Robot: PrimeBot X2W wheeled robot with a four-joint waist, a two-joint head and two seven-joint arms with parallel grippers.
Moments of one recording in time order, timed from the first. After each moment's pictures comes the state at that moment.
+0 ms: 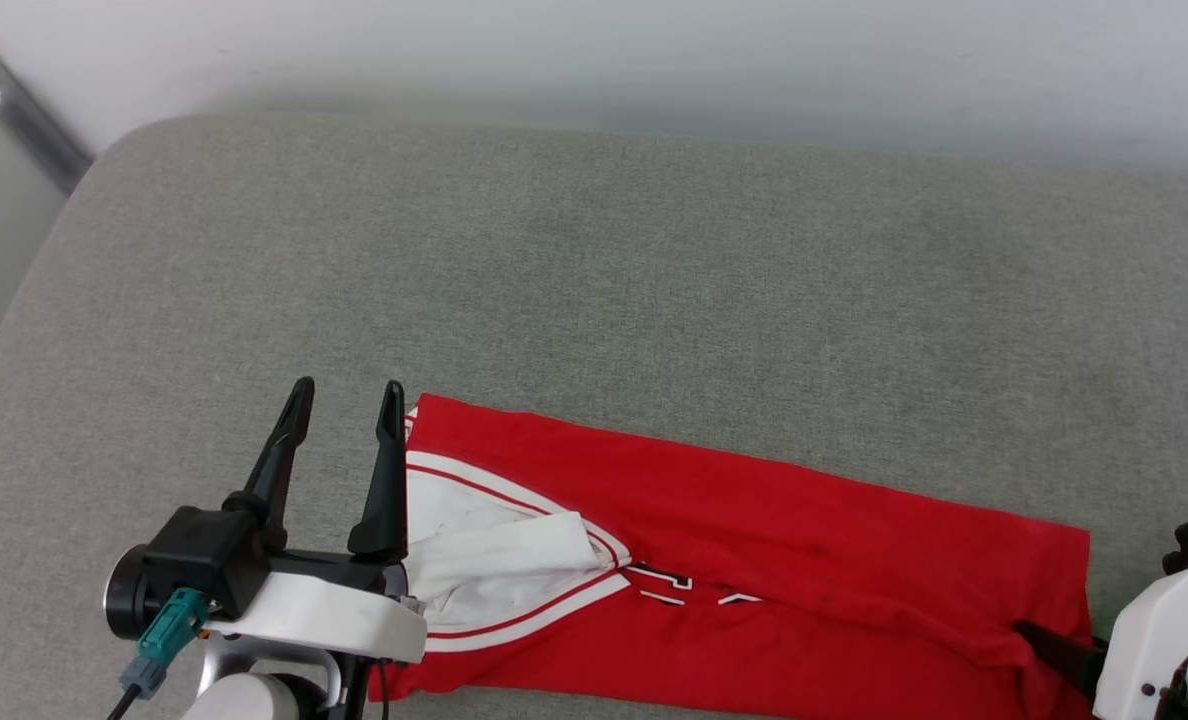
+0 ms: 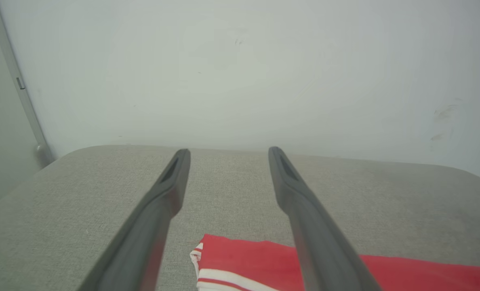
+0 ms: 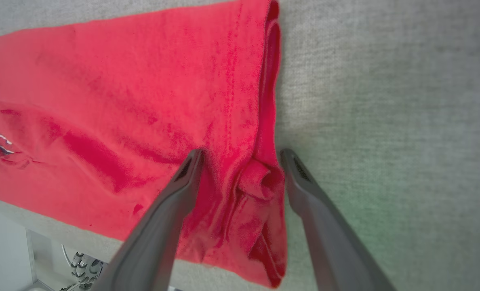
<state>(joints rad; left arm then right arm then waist) -0.13 0.44 -0.43 -0.17 -0.55 0.32 -0.23 -0.03 -0.23 -0.18 0.15 0.55 0.13 0.86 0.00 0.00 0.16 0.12</state>
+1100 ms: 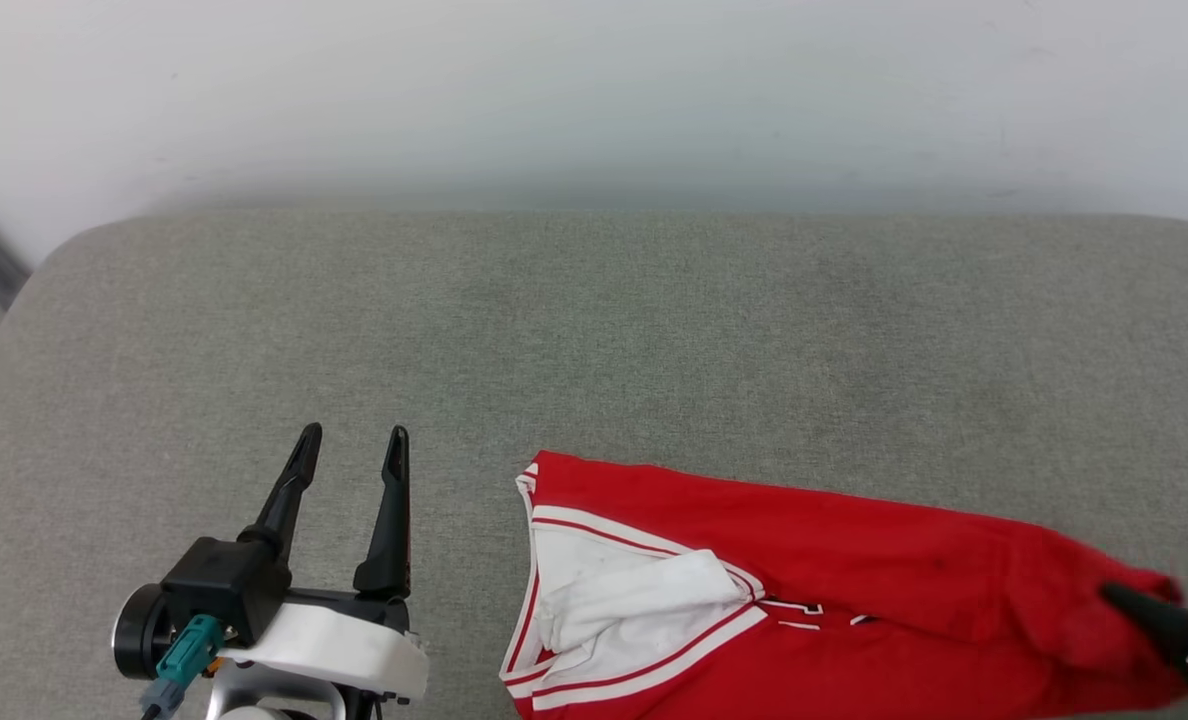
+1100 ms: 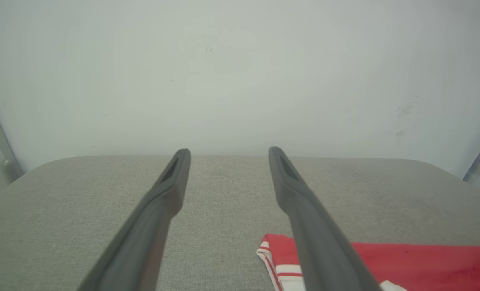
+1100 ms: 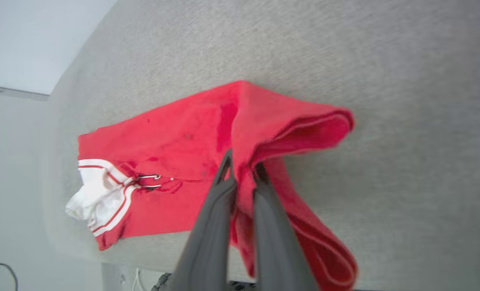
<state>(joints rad) -0.08 0.45 -0.46 -0.15 -0.55 0.34 -0.22 -0.10 -0.16 -0.48 0.09 0.65 0.13 1.02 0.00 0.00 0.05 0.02</state>
